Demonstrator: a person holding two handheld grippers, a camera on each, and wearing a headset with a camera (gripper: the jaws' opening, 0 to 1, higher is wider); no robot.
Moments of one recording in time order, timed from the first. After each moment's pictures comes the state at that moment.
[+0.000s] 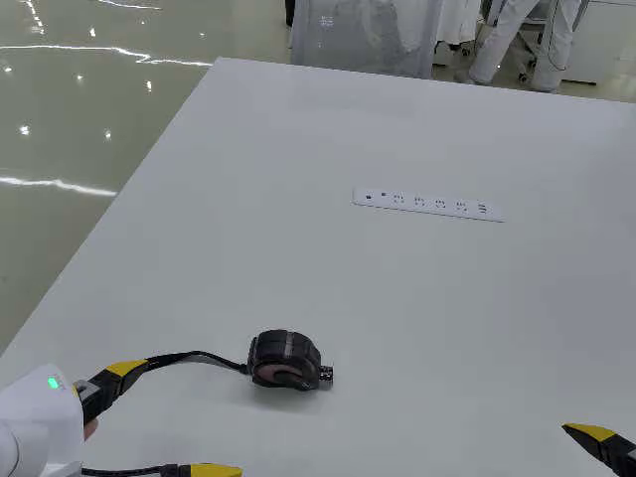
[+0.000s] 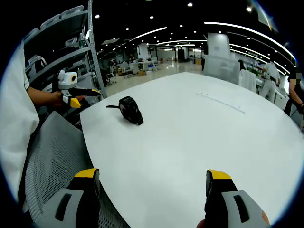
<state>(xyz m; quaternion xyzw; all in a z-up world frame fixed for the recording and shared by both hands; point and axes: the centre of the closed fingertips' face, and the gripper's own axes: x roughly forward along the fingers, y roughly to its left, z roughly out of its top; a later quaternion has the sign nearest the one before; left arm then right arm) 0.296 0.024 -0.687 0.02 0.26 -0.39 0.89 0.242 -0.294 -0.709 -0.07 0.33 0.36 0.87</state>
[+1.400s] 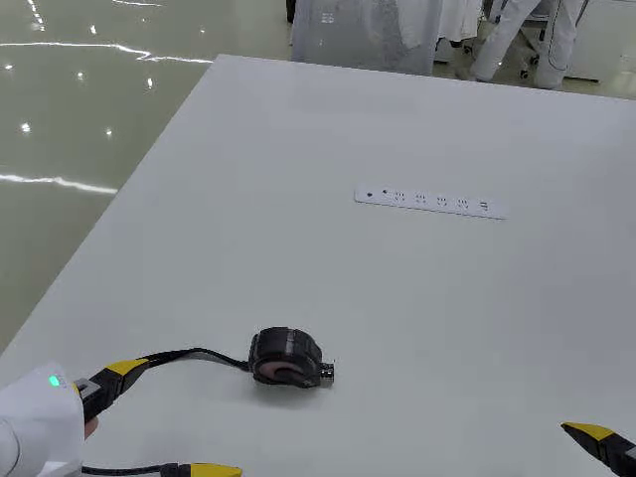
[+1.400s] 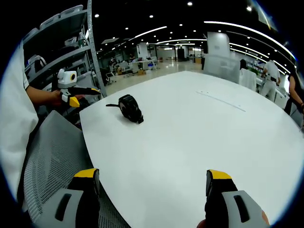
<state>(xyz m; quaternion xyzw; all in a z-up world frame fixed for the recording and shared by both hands) 0.296 0.026 -0.691 0.02 0.26 -0.39 0.88 0.240 -0.292 -0.714 -0.07 0.33 0.36 0.87</state>
